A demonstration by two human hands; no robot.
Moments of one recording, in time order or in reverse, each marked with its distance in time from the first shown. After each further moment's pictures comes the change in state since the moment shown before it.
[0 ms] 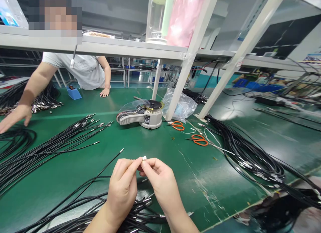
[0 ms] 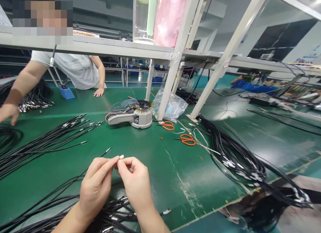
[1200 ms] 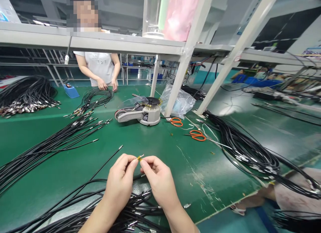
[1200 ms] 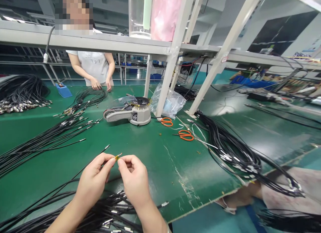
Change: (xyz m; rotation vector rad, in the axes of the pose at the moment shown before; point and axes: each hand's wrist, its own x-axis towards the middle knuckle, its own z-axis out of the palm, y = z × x) left_hand 0.012 0.011 -0.007 -0.228 -0.217 -0.625; right_hand -0.004 0.011 -0.005 -0.089 0.043 -0.070
